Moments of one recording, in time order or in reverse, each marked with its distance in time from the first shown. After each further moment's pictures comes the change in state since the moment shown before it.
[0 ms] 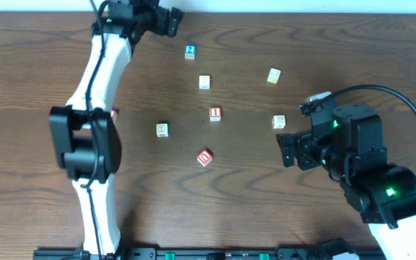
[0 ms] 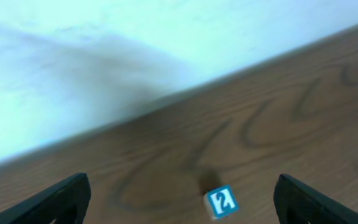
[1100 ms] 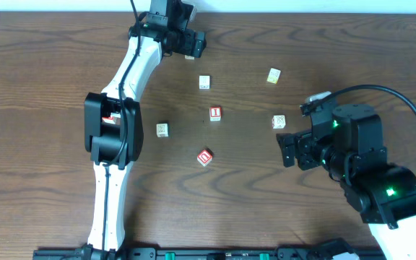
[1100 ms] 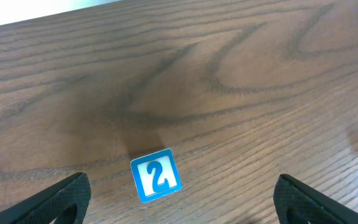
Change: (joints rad) left arm -0.104 0.185 0.106 -0.187 -0.041 -0.151; right arm 0.000 0.000 0.000 0.000 0.000 0.000
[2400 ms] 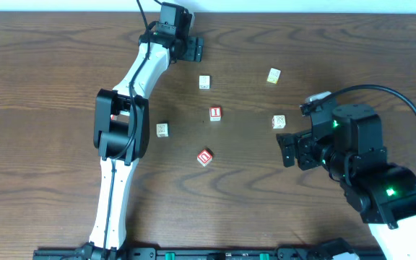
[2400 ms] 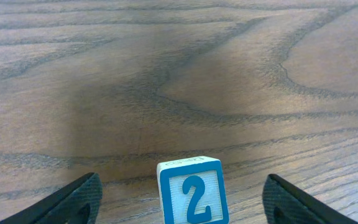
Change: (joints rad) left arm -0.024 0.088 0.001 0.053 -0.158 -0.119; right arm 0.000 0.000 0.000 0.000 0.000 0.000
